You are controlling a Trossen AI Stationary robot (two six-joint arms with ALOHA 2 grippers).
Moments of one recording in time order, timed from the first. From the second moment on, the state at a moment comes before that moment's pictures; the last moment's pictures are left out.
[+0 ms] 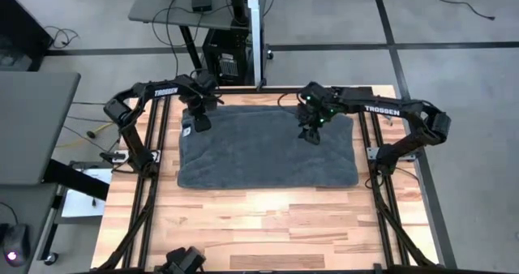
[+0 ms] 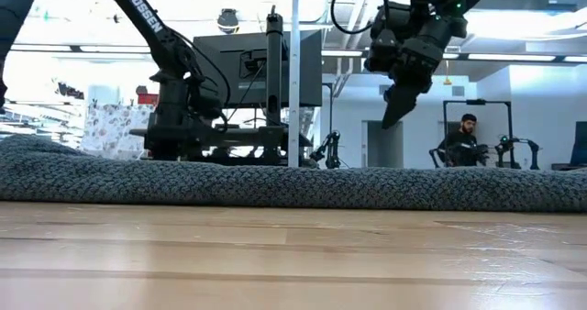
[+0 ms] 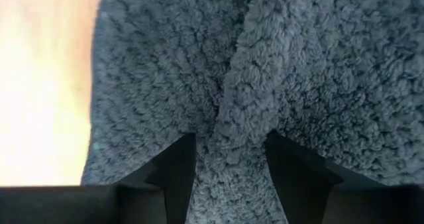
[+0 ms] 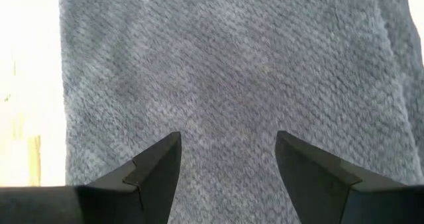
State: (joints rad) left arm 0.88 1.78 1.09 -0.87 0.00 0.54; right arm -0.48 1.46 1.06 -0.69 -0.31 -0.25
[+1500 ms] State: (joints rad) left arm 0.95 1.76 1.43 -0.98 -0.32 0.42; right arm -0.65 1.46 1.08 -0.77 -0.02 -0.11
